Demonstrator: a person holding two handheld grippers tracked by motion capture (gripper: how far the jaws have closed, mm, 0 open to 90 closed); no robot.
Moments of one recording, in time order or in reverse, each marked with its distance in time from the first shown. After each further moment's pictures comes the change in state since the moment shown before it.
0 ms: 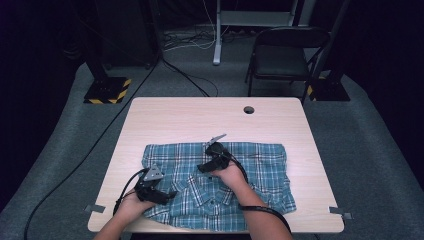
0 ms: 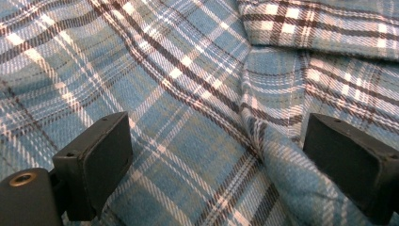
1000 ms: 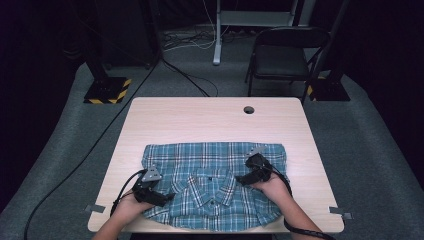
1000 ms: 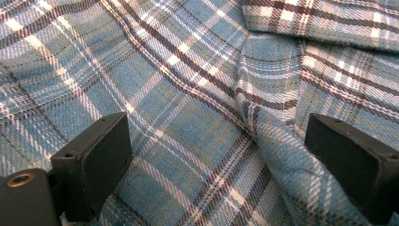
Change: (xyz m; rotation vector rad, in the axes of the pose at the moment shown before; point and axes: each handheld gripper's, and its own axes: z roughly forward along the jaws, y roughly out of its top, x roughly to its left) left arm 0.001 -0.002 -0.006 0.030 -0.016 0.000; right arm -0.051 -0.087 -0.090 0.041 -0.088 -0.020
